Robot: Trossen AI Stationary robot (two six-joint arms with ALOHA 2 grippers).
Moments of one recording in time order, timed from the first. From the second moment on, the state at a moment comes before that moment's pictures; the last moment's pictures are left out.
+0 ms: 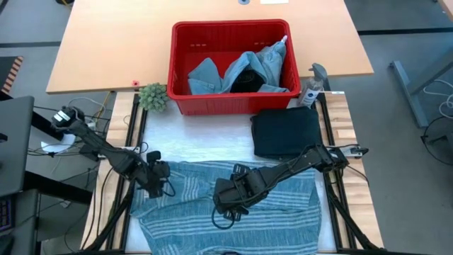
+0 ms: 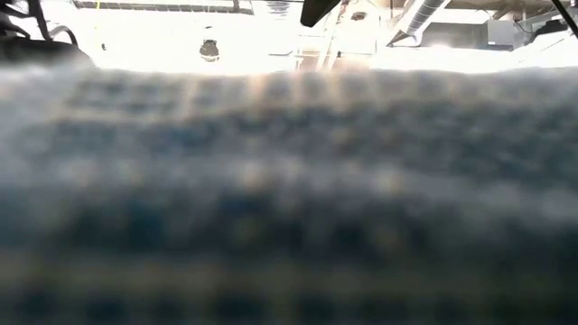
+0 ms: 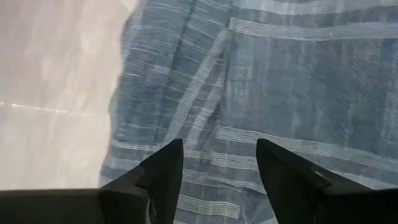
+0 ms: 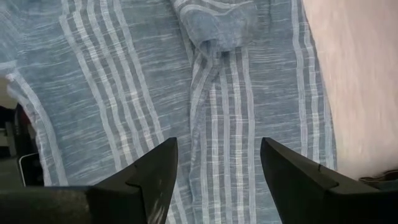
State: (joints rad) left arm -0.58 1.01 0.51 -0.73 -0.31 -0.68; right arm 0.42 2.21 2.33 -1.38 0.24 0.60
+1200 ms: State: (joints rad) left arm -0.45 1.01 0.49 -0.64 -0.14 -0.56; right arm 0.43 2.21 2.33 -1.38 0.24 0.60
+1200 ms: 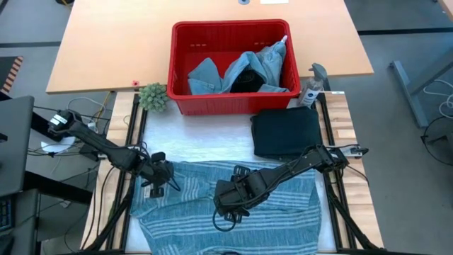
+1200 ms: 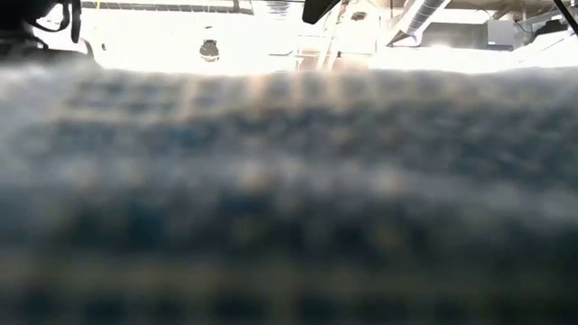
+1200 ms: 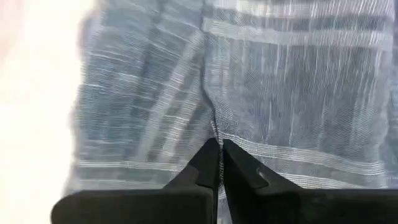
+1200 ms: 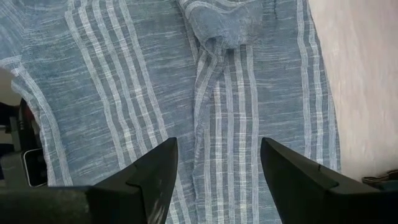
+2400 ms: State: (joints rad) left arm -0.45 1.01 0.60 -0.98 -0.31 -0.72; right arm 0.20 2.41 2.33 -0.83 0.02 0.39
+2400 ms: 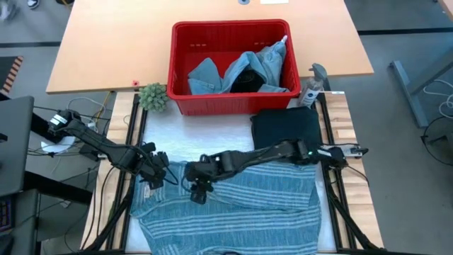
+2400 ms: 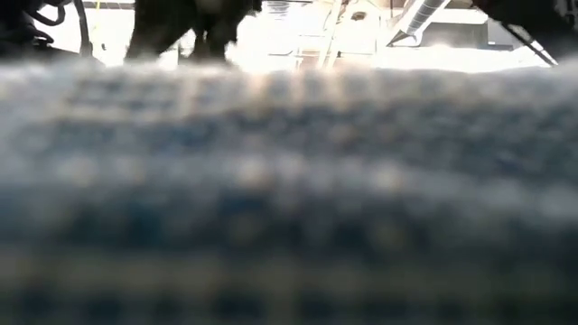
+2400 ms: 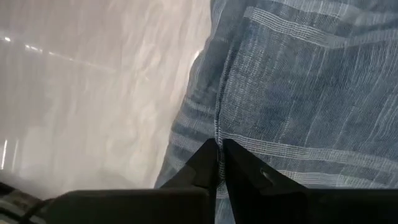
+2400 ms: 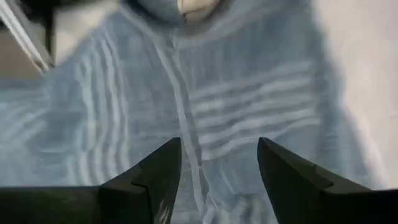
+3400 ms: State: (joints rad) left arm -0.45 1.00 0.70 -1.01 -0.17 -0.61; right arm 0.17 2.59 2.33 -0.83 -0.04 0.38
